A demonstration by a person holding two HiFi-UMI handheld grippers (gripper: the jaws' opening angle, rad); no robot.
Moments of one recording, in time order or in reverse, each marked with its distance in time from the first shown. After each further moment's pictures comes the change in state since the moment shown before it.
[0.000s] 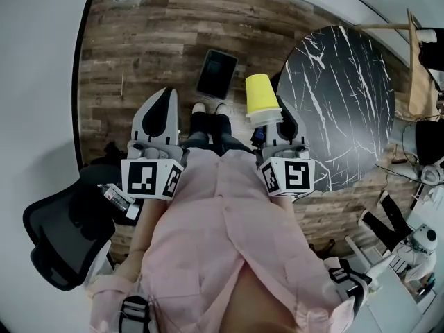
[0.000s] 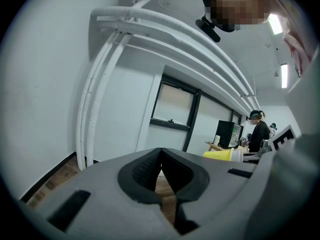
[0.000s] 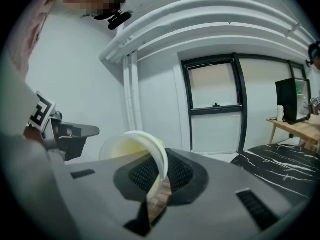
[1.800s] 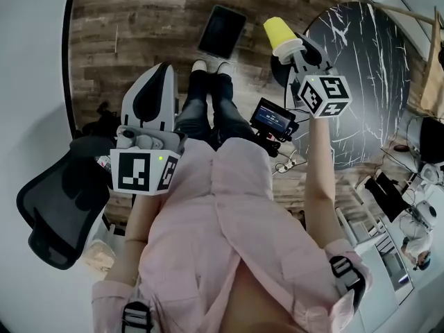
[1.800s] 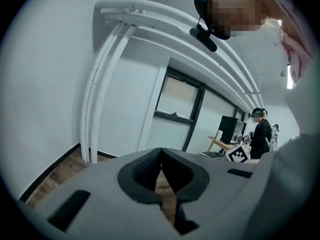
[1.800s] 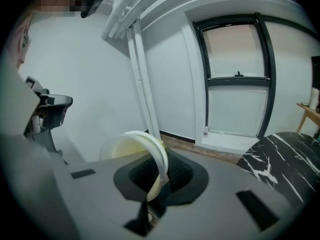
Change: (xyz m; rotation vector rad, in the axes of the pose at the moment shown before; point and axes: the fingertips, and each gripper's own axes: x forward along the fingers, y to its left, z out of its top) left arm -0.003 0.019 -0.034 -0.035 0.080 0.023; right arm 0.114 -0.069 -0.105 -0.041 0.297 0.255
